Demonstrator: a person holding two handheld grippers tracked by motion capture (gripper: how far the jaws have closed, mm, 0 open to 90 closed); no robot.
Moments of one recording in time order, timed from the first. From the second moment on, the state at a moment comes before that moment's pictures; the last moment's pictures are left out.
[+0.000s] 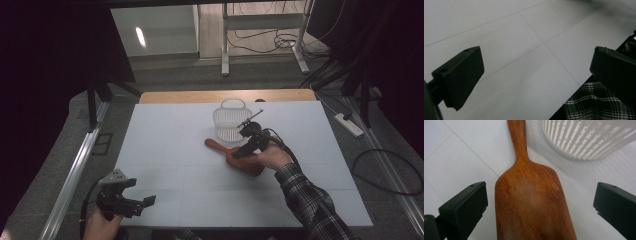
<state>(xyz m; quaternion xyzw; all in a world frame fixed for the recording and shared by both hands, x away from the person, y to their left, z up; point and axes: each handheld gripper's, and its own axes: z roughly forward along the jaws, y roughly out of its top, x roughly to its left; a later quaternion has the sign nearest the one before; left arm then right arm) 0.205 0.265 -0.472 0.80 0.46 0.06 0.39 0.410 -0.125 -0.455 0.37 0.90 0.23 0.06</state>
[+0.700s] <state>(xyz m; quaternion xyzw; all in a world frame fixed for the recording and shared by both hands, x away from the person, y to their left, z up) 0.205 0.265 -0.473 0.80 0.46 0.06 0.39 0.422 -0.115 -0.454 0.34 0.91 0.23 0.04</state>
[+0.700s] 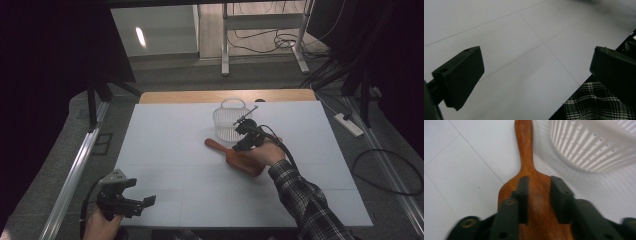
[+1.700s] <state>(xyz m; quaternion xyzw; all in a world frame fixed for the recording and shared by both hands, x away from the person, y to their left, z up) 0.205 0.264 -0.473 0.80 0.46 0.06 0.38 0.452 -0.111 -0.479 0.37 0.91 0.19 0.08</state>
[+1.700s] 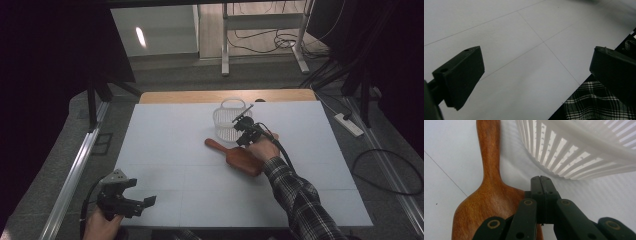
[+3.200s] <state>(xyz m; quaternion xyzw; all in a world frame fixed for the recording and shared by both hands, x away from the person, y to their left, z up) 0.206 0.263 -0.473 0.80 0.46 0.06 0.38 0.429 -0.074 -0.488 0.33 0.92 0.20 0.08</state>
